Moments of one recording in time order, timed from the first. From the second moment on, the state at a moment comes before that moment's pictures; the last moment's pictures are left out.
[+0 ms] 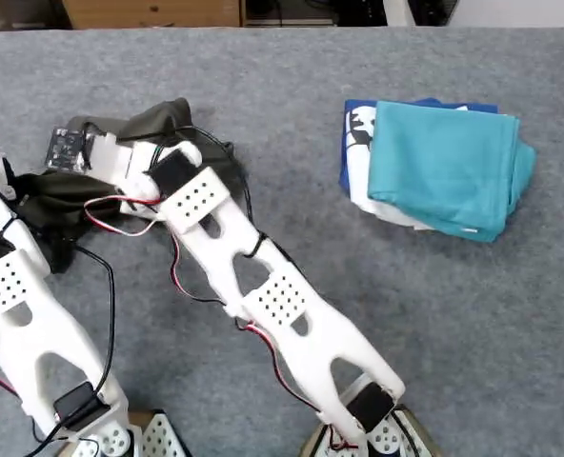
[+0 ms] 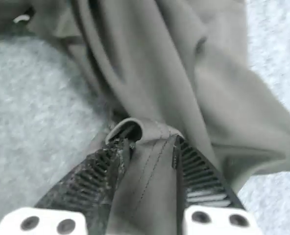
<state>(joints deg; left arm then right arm) -38.4 62.8 -67.9 87.2 -25.5 -47.4 72.4 -92.4 87.9 29.0</state>
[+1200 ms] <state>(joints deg) -40.3 64.4 -68.7 87.2 -25.5 -36.3 41.0 -38.8 89.8 42.8</state>
